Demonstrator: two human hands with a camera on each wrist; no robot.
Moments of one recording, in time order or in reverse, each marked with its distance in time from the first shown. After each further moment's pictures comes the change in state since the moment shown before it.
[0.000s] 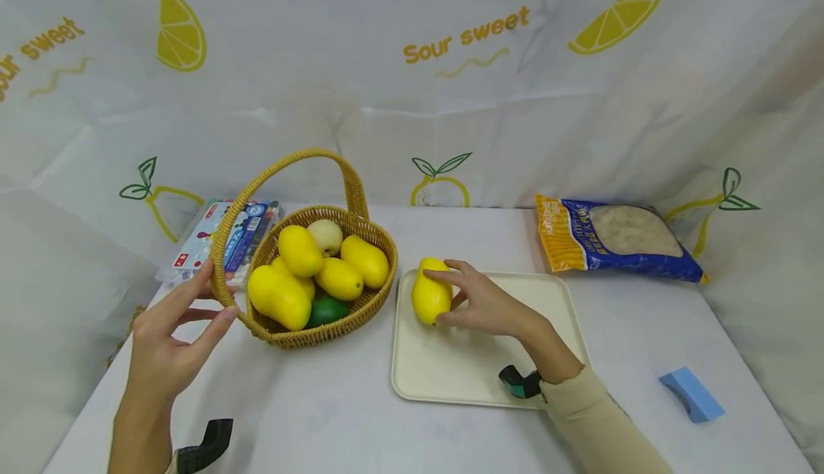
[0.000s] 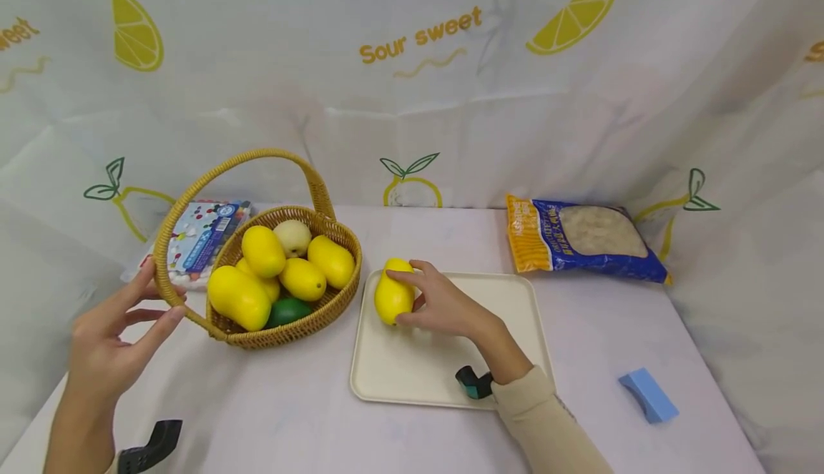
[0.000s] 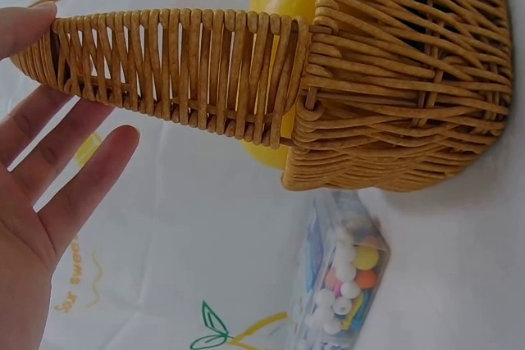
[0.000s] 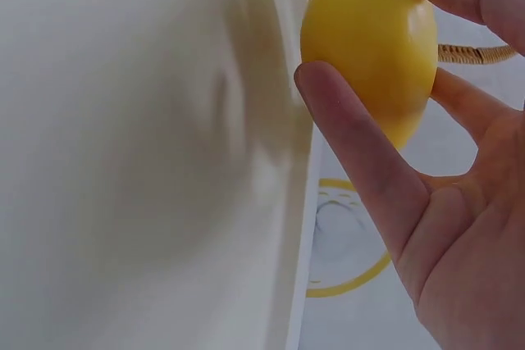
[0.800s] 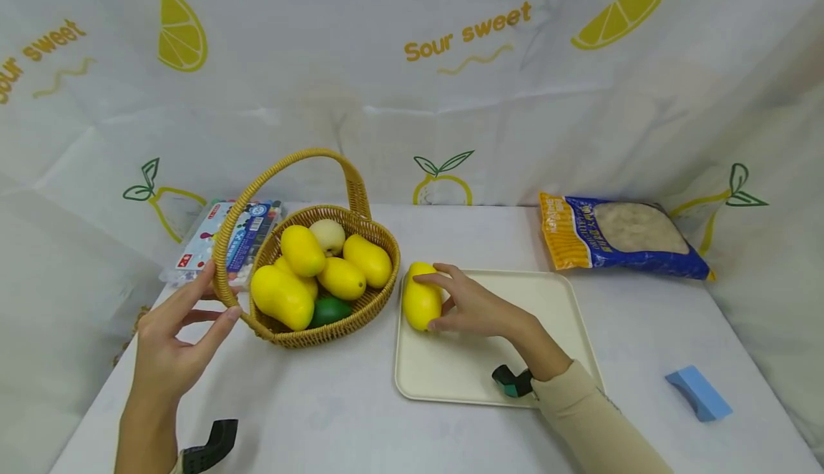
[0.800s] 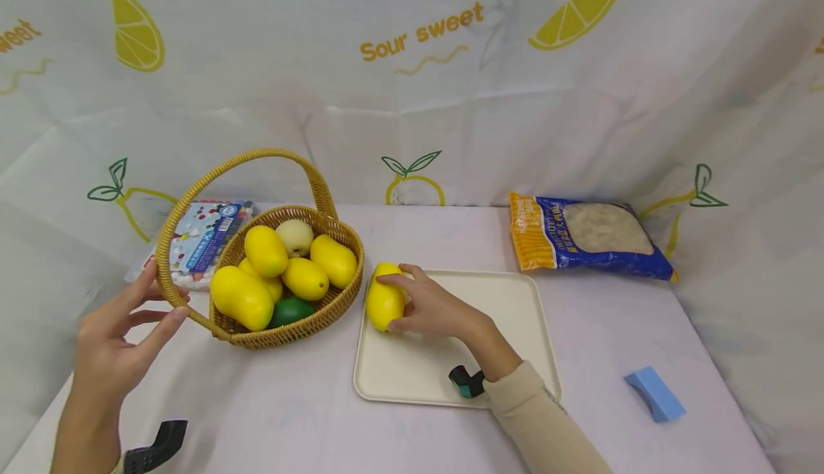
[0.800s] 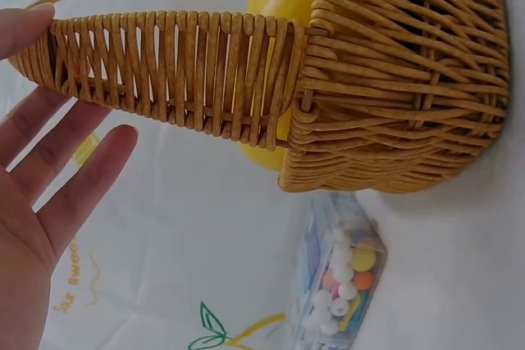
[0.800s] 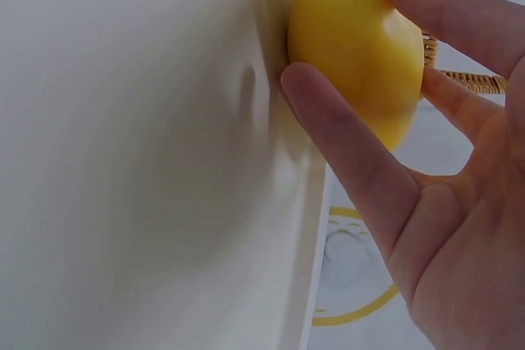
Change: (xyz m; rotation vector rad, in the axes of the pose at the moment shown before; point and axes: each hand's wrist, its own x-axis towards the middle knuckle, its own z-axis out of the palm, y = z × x) left_hand 0.000 0.001 0.000 -0.006 -0.007 -0.007; right_hand 0.010 -0.006 0.014 0.023 -0.080 -0.027
